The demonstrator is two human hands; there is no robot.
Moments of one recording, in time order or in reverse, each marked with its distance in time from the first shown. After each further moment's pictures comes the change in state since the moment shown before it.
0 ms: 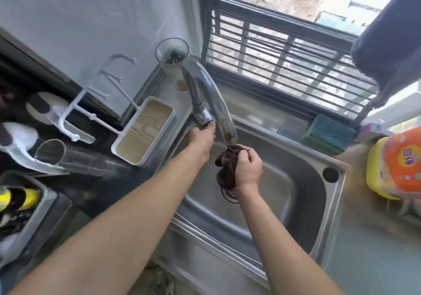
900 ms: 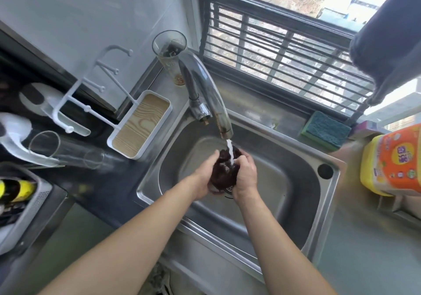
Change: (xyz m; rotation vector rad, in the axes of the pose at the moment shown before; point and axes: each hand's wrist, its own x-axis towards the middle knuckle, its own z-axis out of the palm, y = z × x) left_hand -0.035 -0.078 -0.021 0.063 -0.477 -0.470; right_hand -0.001 0.021 -0.009 0.400 -0.123 0.345
